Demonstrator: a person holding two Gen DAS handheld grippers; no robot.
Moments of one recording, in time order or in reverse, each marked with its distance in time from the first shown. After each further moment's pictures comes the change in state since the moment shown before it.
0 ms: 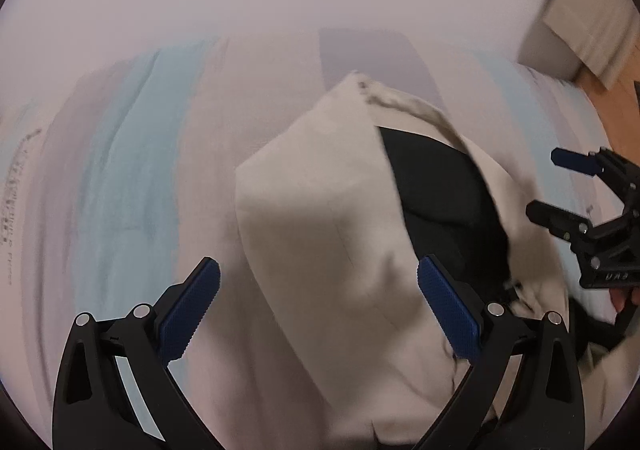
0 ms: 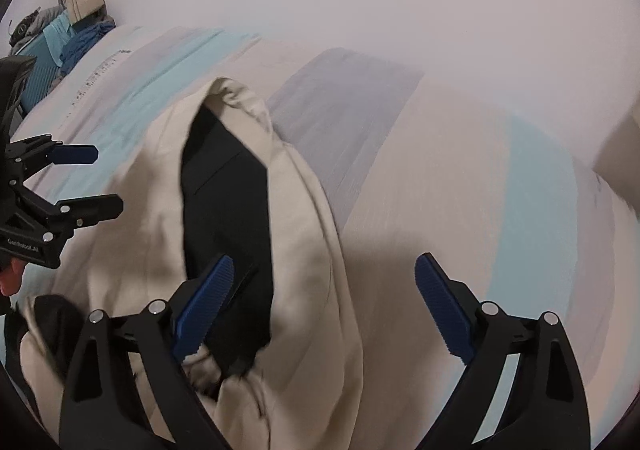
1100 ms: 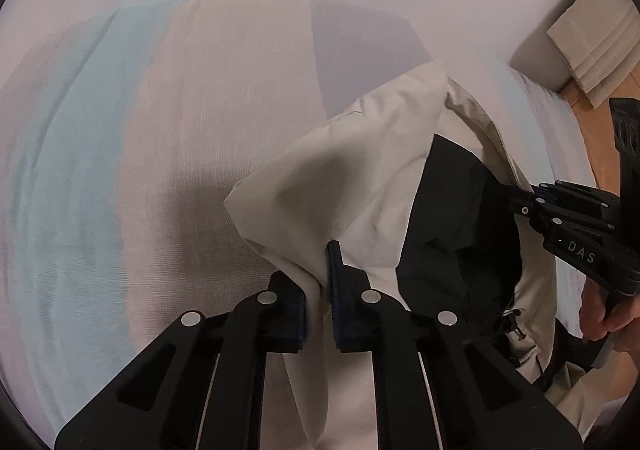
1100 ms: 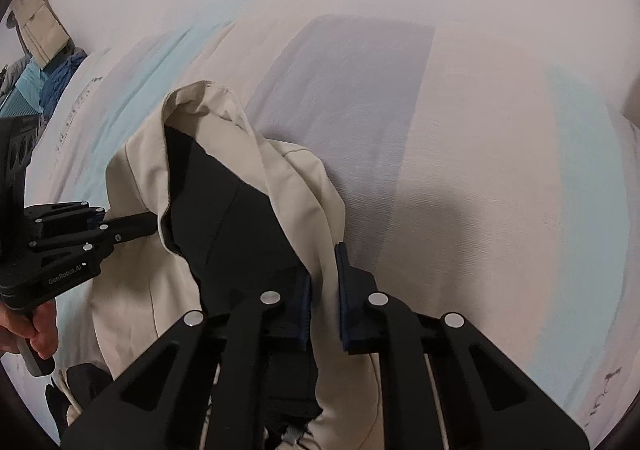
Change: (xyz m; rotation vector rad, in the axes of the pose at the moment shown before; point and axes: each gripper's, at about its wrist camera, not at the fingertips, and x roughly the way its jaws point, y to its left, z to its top) left arm 0.032 0.030 0.009 -0.035 0.068 -0.161; right arm 0.041 -0.002 0.024 0.196 0.102 0.074
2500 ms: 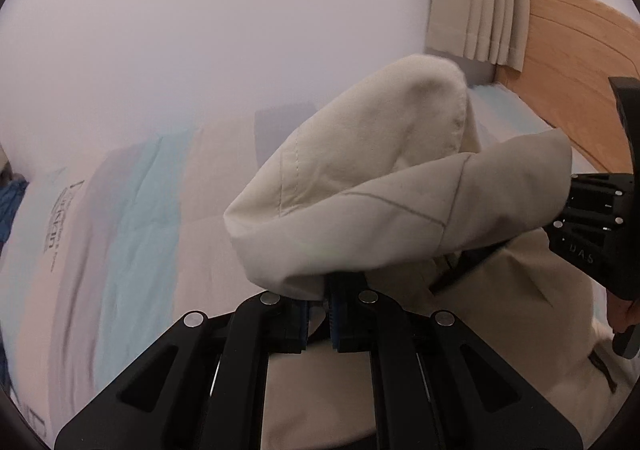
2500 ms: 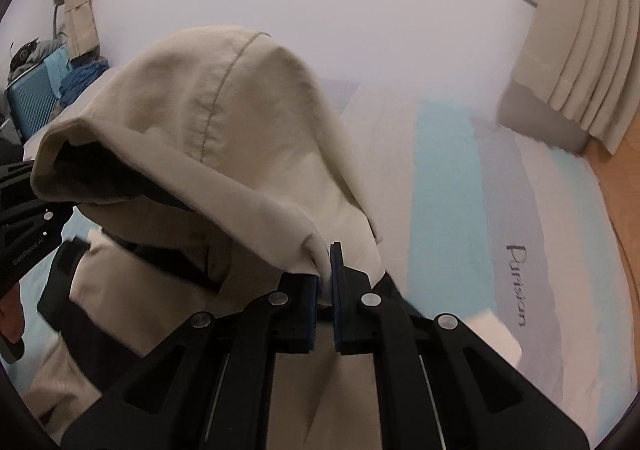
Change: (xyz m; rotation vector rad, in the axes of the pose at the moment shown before) left arm -0.170 -0.146 -0.186 0.259 -0.380 0.169; right arm -0.204 0.057 -0.228 -0.040 -0.301 -0.219
